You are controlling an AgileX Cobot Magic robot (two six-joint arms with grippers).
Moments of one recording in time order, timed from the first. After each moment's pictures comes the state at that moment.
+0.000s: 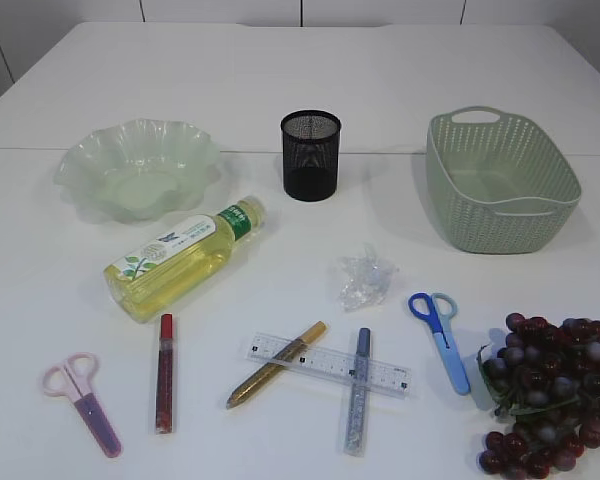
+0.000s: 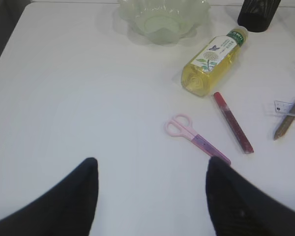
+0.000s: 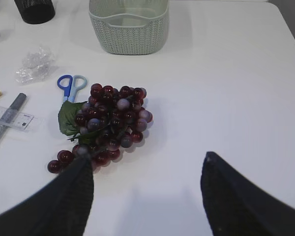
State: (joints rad) left arm -0.03 0.01 -0.53 -0.05 1.11 -0.05; right arm -0.01 -0.02 -0.50 -0.03 1.14 -0.03
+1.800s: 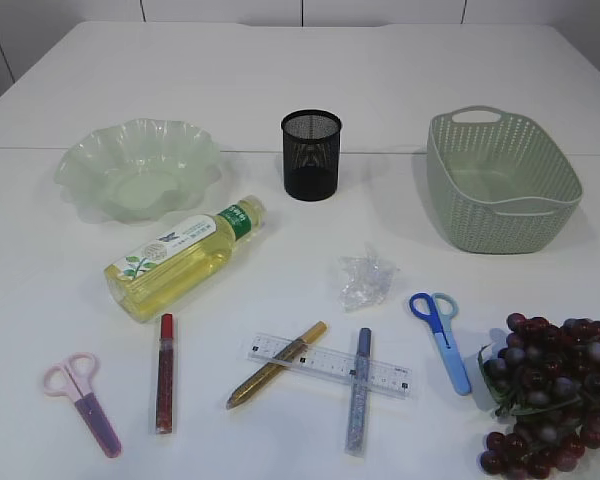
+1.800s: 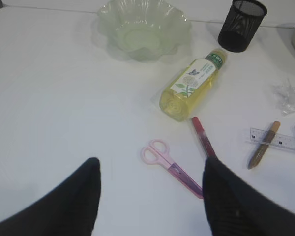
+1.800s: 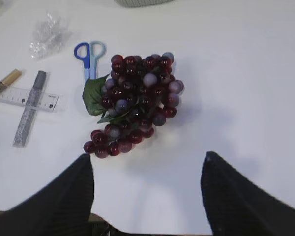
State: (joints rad) left arm -0.03 0.31 -0.58 -0.14 0.91 -0.05; right arm -0.01 0.44 -0.60 0.08 1.09 0.08
